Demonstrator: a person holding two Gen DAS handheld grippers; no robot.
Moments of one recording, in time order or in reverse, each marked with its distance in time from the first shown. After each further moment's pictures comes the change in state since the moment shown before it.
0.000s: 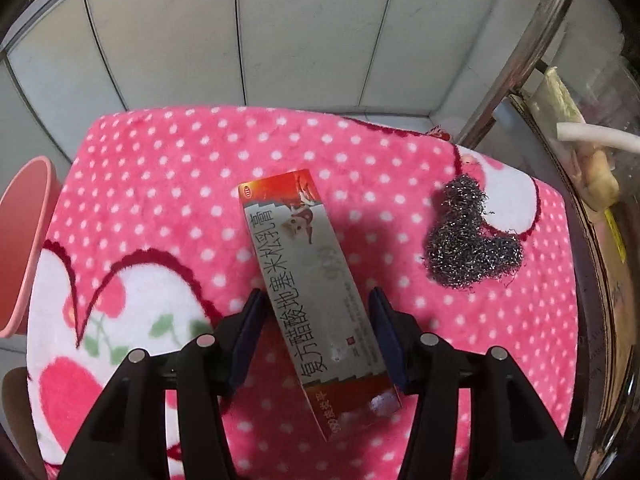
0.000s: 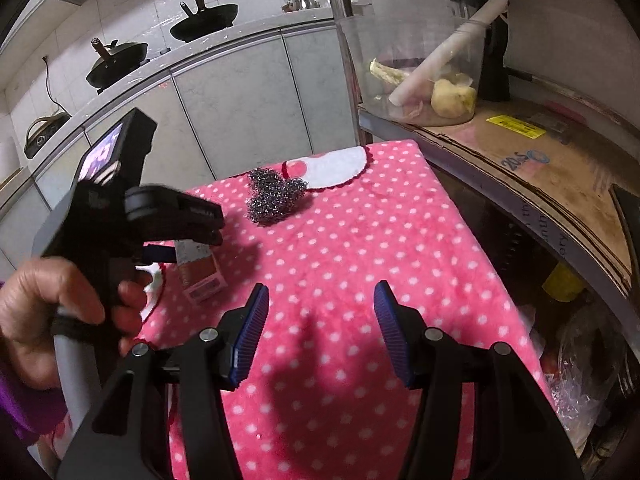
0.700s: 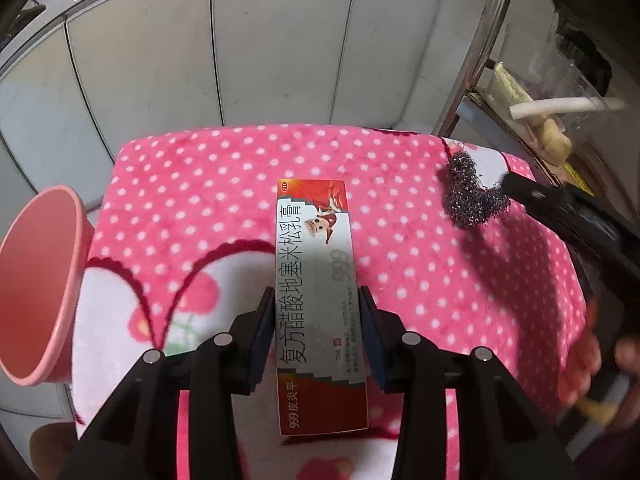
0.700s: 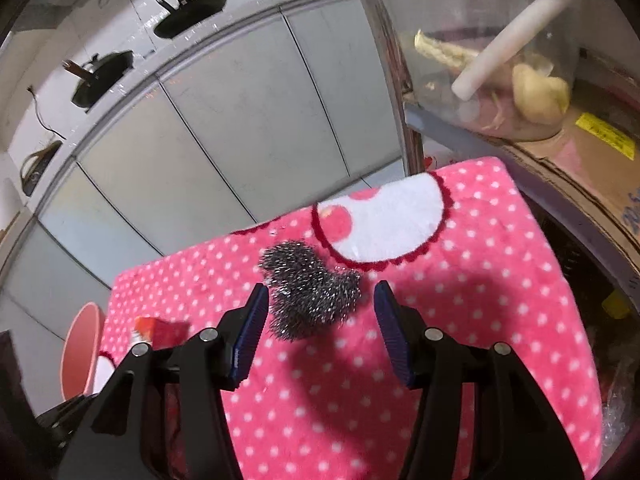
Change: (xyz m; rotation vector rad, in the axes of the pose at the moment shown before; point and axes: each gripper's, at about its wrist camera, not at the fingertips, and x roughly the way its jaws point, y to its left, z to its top) left arm -0.052 0.078 -0.047 0.176 -0.120 -0.109; right arm 0.116 0.022 0.085 0.092 0.097 0.095
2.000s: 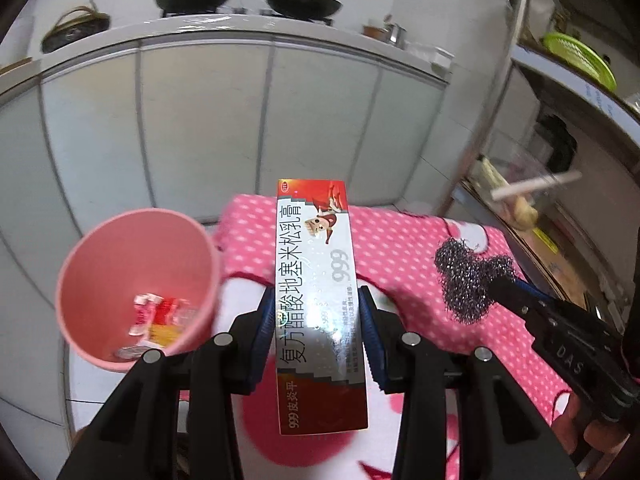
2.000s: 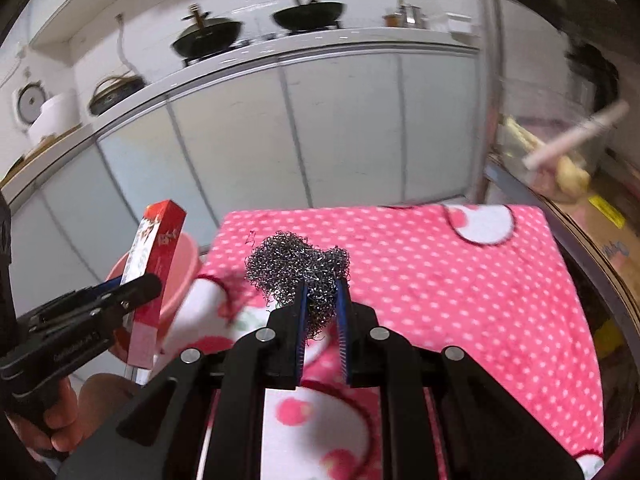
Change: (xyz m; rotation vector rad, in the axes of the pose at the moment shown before) left arm -0.122 0.095 -0.035 -0.099 -0.277 -0.032; right arm -0.112 0.162 -0.087 -0.316 -0.082 0.064
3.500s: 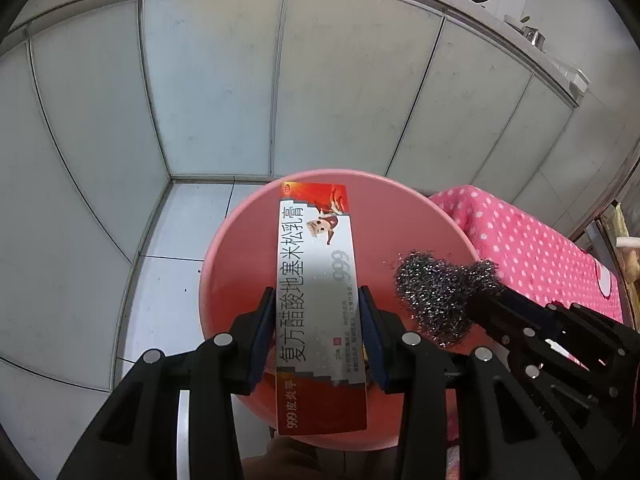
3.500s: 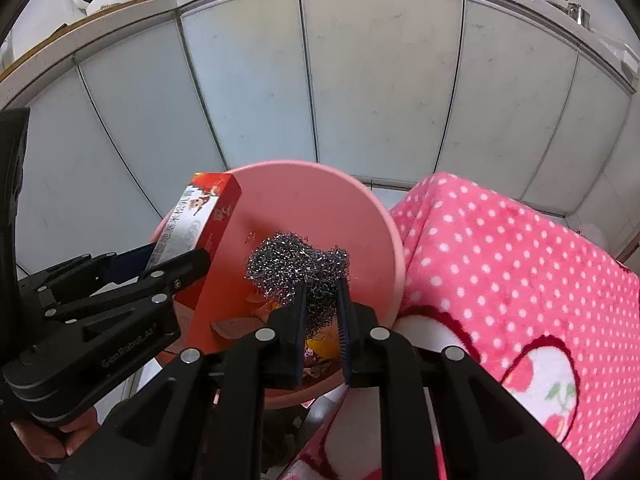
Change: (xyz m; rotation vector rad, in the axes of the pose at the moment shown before) left arm 0.061 0.212 0.001 -0.209 0.140 0.262; right arm 0.160 0.212 0.003 -0.288 0.266 0.176
